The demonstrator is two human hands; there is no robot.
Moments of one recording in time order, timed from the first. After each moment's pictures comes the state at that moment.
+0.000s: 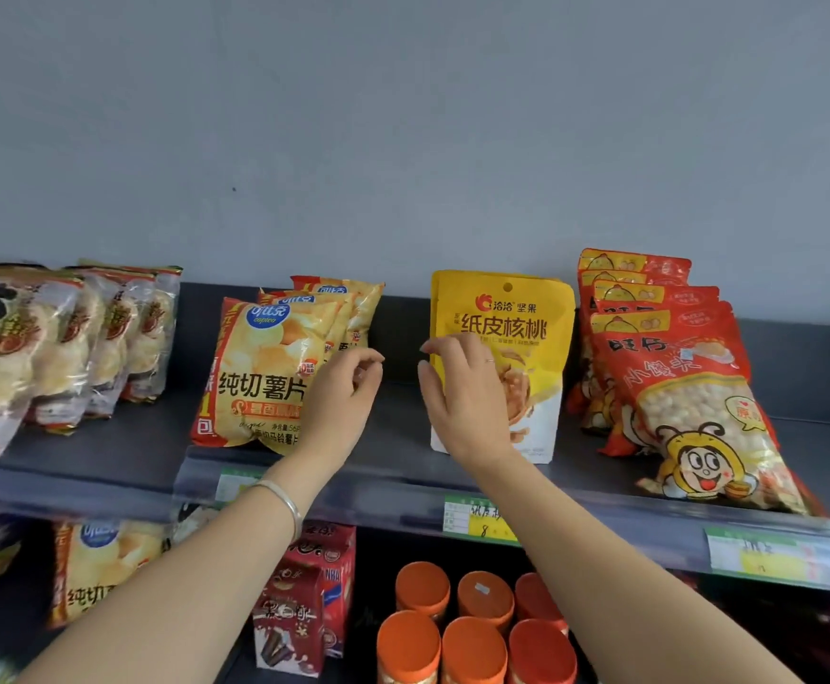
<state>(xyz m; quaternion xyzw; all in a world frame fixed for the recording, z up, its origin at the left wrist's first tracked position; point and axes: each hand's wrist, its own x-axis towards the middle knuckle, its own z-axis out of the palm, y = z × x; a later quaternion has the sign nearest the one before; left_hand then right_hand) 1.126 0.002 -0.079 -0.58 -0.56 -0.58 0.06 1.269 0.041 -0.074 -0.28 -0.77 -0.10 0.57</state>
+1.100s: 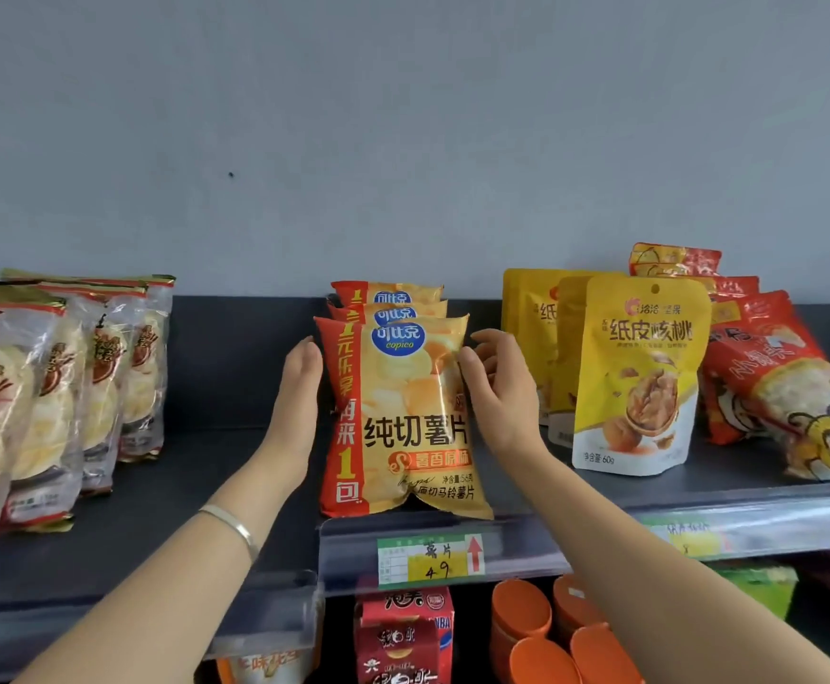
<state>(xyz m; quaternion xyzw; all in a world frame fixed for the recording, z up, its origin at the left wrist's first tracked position) 0.921 0.028 -0.075 -0.53 -0.44 -0.66 -0.31 1.117 0.049 -0.072 -0.42 -0.67 0.10 0.61</state>
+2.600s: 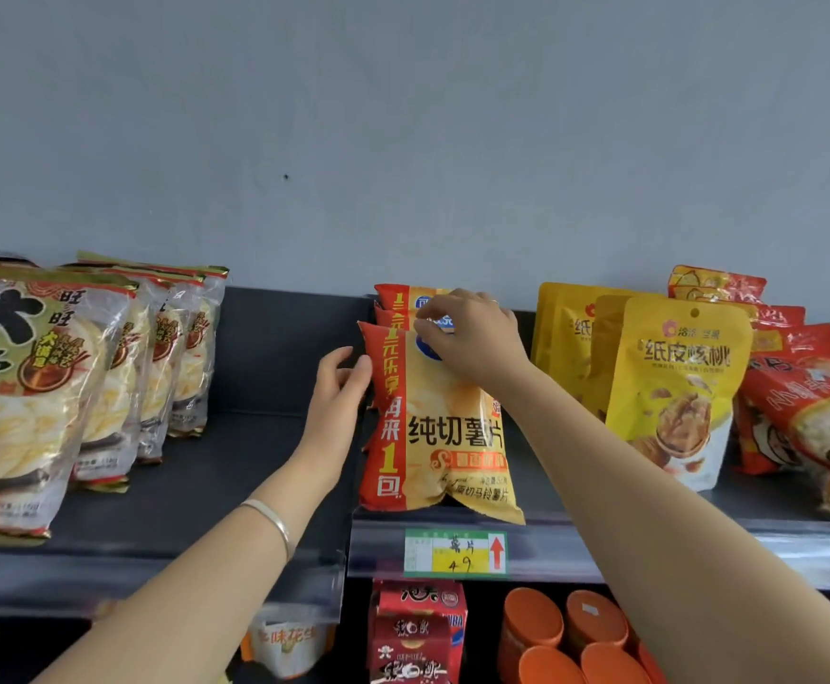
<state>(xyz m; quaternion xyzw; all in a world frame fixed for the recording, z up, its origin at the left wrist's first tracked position) 0.919 0.011 -0.079 -0.51 -0.43 -0.67 -0.32 1.066 0.045 0.007 -0.47 -0.81 -0.09 0.34</state>
